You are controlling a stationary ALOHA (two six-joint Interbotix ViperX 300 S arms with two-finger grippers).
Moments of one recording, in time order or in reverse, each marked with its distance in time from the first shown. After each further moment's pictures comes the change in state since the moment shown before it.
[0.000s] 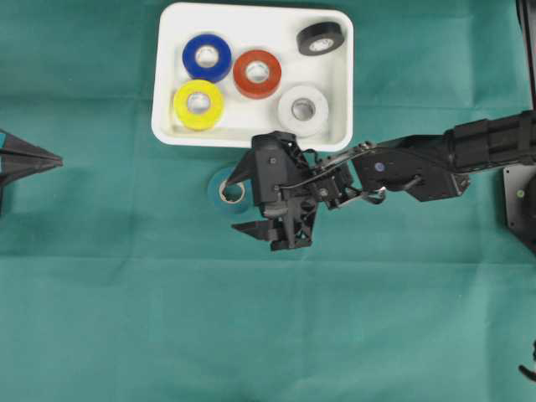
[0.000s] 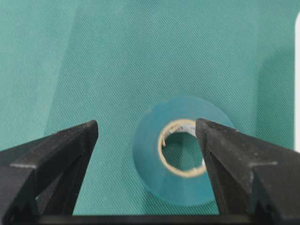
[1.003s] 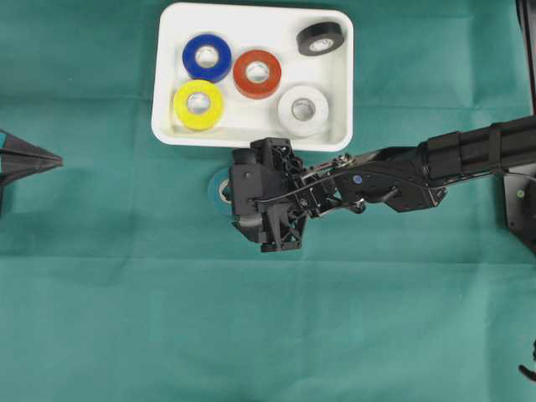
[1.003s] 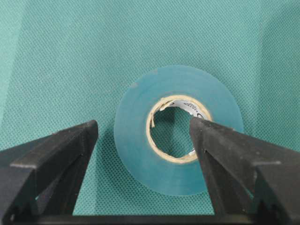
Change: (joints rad) left arm 0.002 0.000 -0.002 0.002 0.000 0.000; right arm 0.028 0.075 -0.077 -0.002 0.190 0.005
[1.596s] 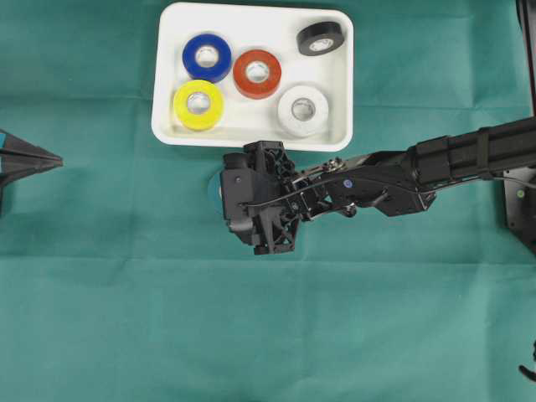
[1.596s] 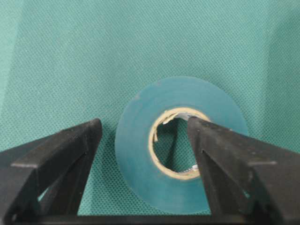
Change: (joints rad) left arm 0.000 0.000 0.000 -0.002 0.000 0.000; right arm 0.009 0.034 -0.040 0.000 0.031 0.002
